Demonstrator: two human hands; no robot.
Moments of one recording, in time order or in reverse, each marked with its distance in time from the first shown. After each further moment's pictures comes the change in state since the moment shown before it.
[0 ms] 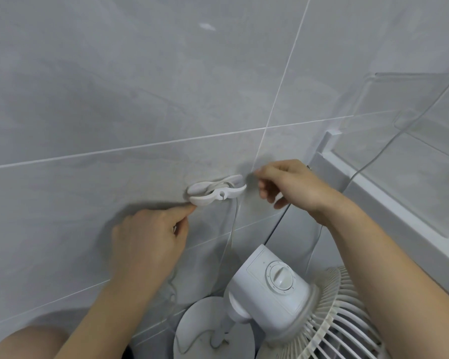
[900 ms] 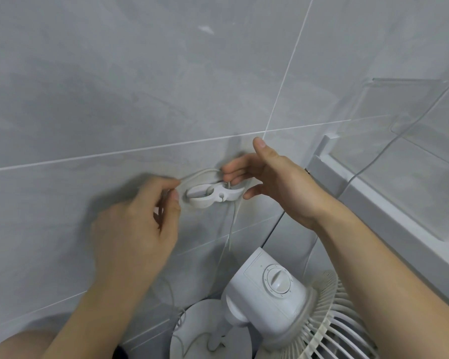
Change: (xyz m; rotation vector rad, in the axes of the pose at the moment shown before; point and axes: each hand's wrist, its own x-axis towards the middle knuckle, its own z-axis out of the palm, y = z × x) left_hand 0.006 0.011 -0.033 -0.235 0.217 0.006; right_hand -0.002 -0.016 0.015 0.316 -0.182 -0.236
